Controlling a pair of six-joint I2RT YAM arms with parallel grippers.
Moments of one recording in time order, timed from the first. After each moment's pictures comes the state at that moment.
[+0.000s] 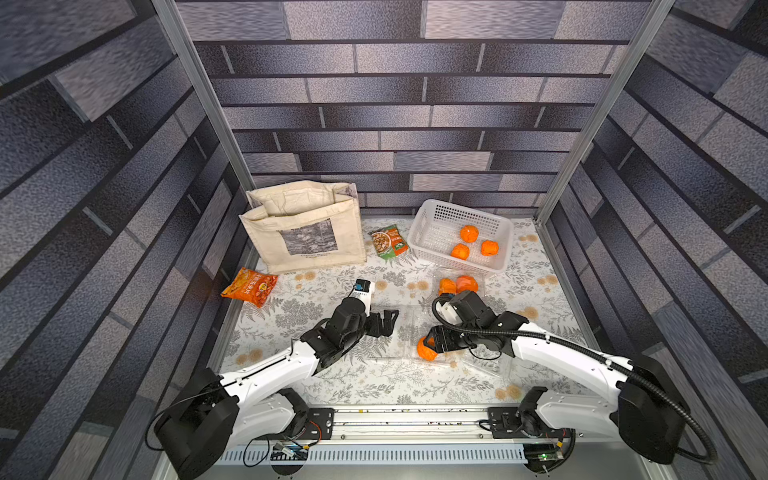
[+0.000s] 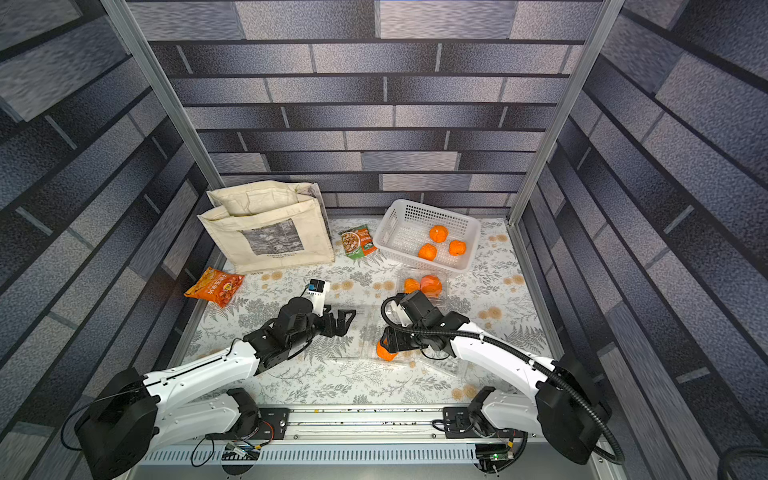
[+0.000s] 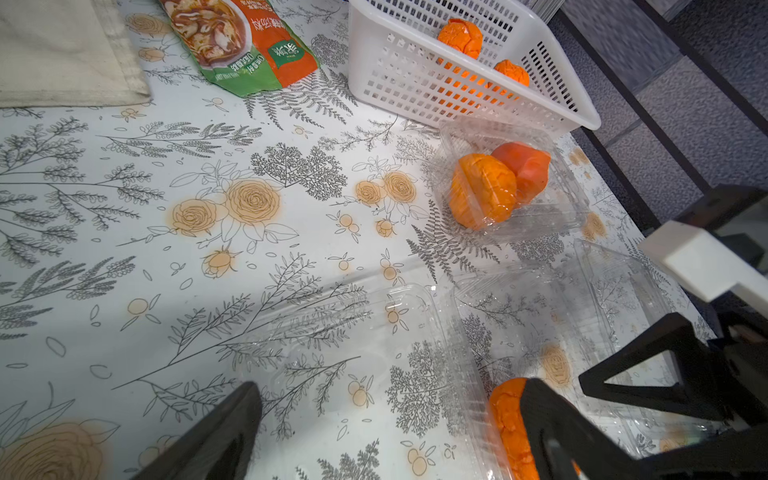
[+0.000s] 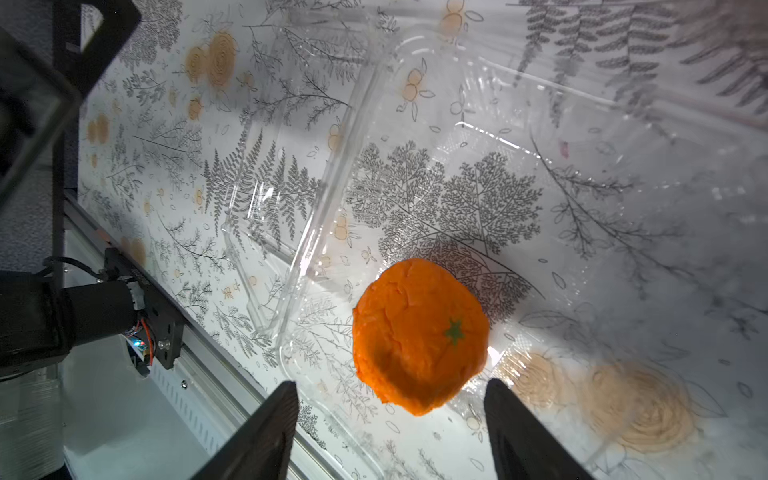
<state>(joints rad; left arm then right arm) -0.72 1.12 0.46 0.15 0.01 -0.48 0.78 1.22 0.69 -0.50 -0.28 0.54</state>
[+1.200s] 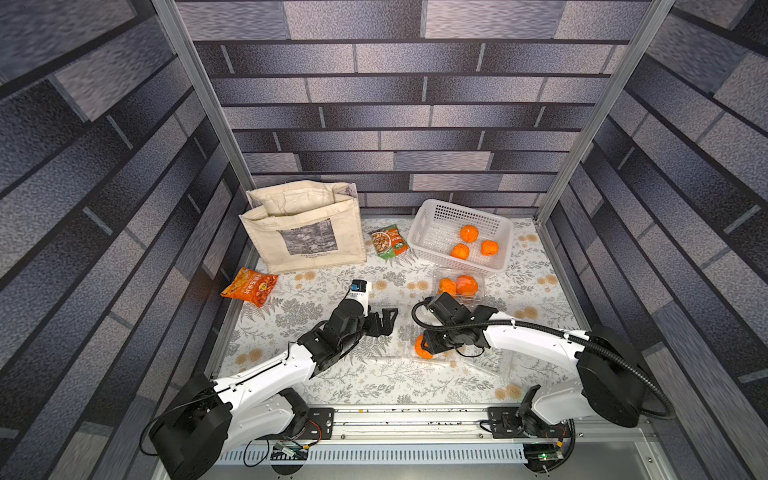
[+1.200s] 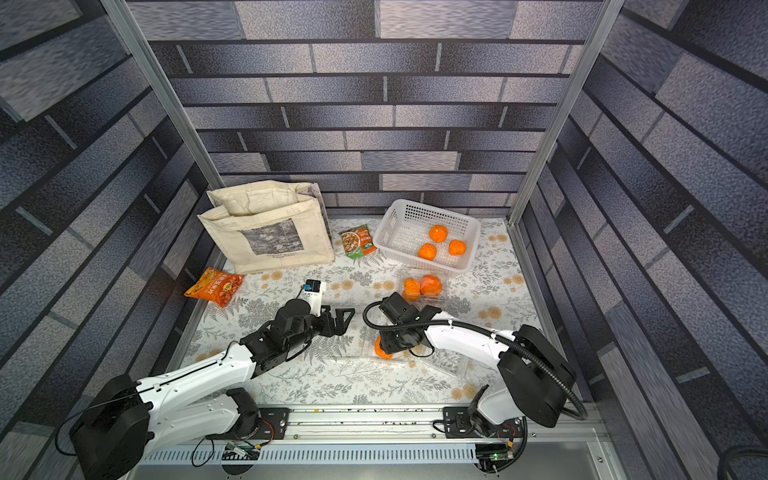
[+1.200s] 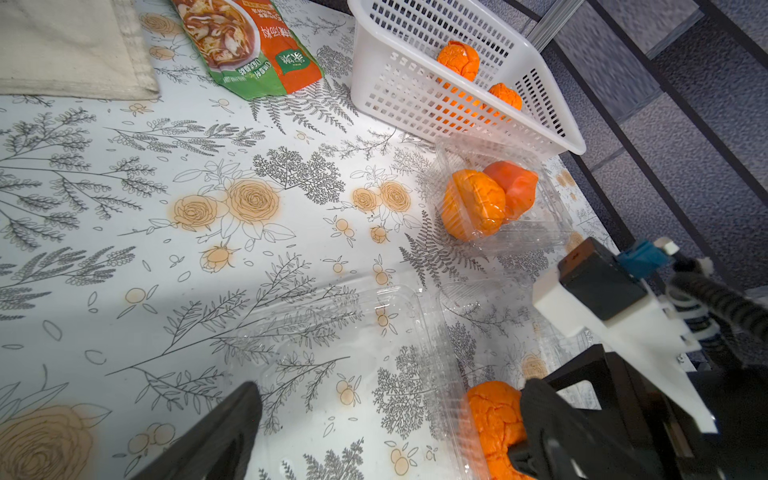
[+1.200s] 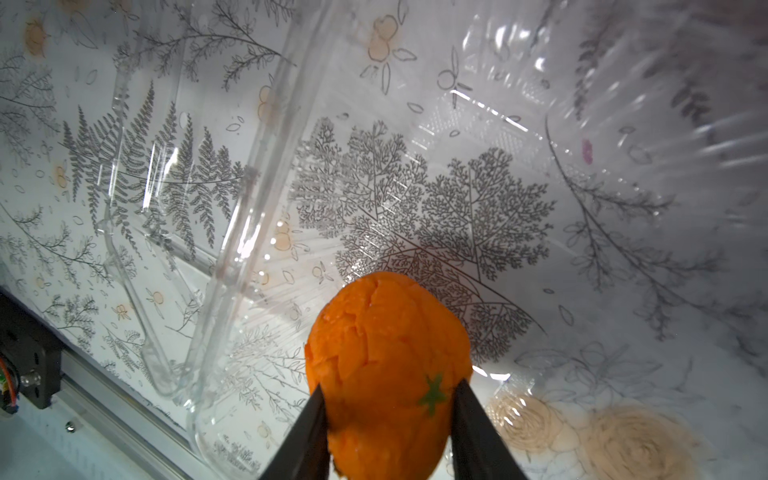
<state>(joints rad) -0.73 1.08 0.45 0.15 -0.01 -0.55 0.87 1.44 0.80 -0.53 -0.14 0.52</state>
